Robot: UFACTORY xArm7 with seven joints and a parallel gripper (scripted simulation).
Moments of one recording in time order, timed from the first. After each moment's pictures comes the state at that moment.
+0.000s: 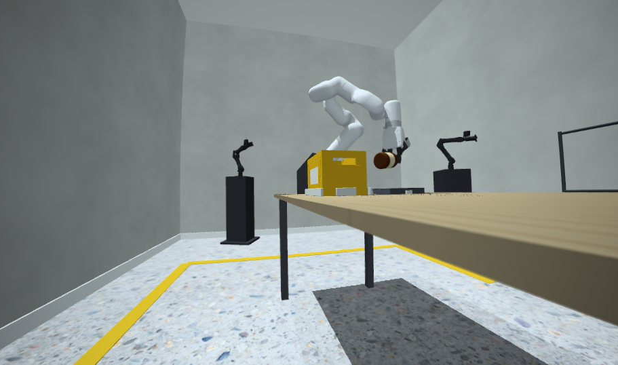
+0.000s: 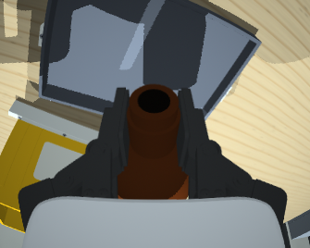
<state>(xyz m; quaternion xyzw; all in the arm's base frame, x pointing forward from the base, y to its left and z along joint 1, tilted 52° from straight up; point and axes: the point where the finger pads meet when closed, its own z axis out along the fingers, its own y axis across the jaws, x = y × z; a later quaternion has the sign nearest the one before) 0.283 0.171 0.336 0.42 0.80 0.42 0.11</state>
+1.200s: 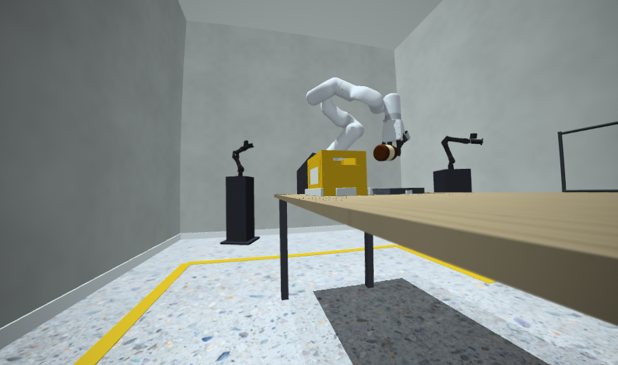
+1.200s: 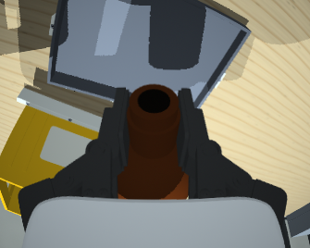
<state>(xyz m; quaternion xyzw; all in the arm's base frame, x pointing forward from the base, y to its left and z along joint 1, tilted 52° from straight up) 0.264 0.151 0.358 0.42 0.80 0.42 0.11</state>
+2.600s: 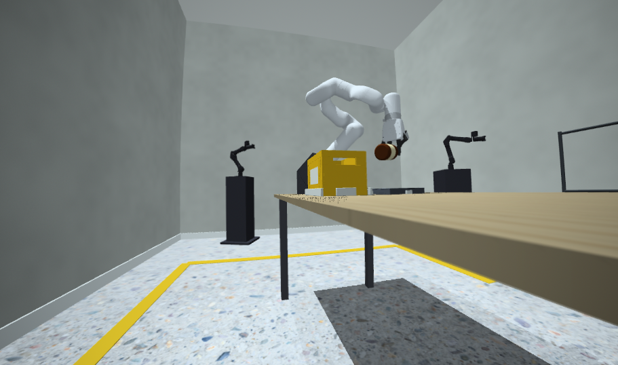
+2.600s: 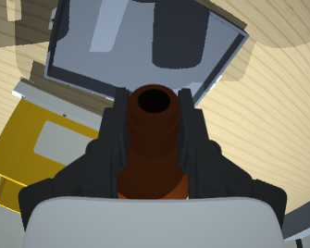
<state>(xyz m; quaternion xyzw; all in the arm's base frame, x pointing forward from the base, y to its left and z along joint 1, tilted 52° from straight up) 0.262 0.149 0.360 0.40 0.81 0.41 0.13</state>
